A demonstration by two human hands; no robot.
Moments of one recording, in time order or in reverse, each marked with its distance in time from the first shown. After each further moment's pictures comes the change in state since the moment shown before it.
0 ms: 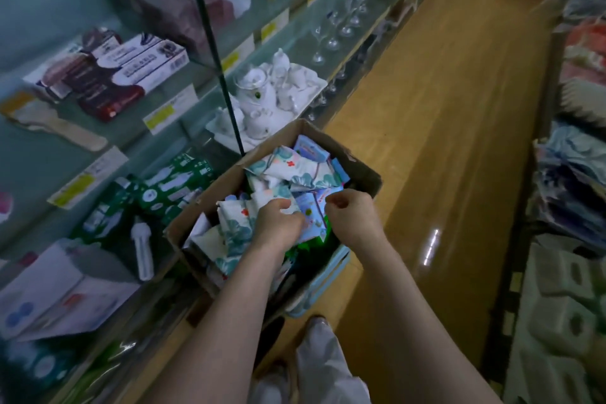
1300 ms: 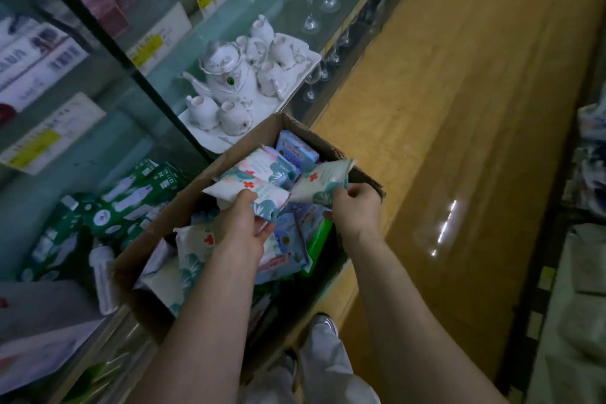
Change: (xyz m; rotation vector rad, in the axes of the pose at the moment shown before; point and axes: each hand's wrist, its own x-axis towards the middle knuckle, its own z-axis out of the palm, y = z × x) left_hand 0.112 0.018 0.040 -0.709 0.241 -0.336; right_hand 0.136 0.035 0.006 0.445 0.134 0.279
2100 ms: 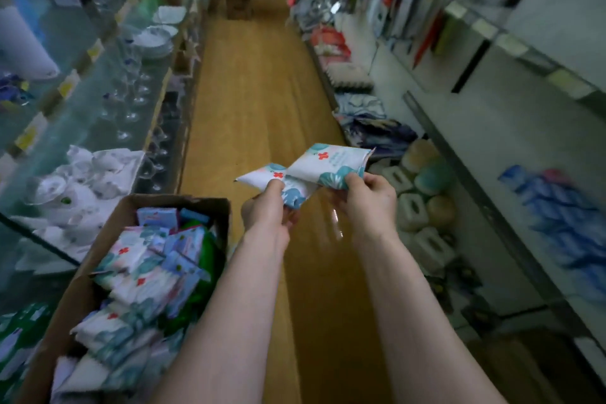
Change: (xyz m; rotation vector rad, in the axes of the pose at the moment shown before) left_hand -0.254 -0.090 0.020 0.398 -0.735 0.055; right_hand -0.249 0.040 -0.195 0.840 0.694 -0.159
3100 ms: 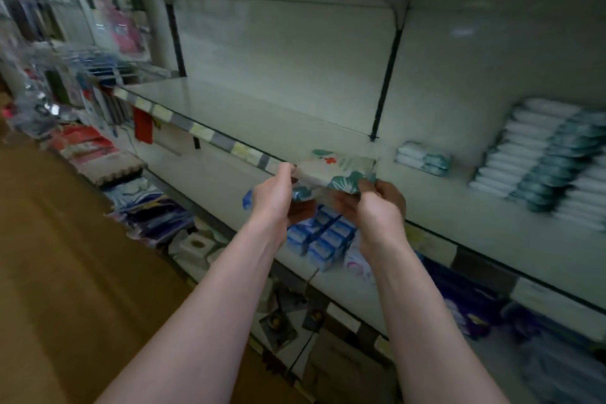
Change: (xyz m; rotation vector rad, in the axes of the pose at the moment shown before) left_hand -0.279 -0.271 0.379 0.603 -0.861 0.051; right_hand 0.061 -0.135 -0.498 0.329 0.700 -0.305
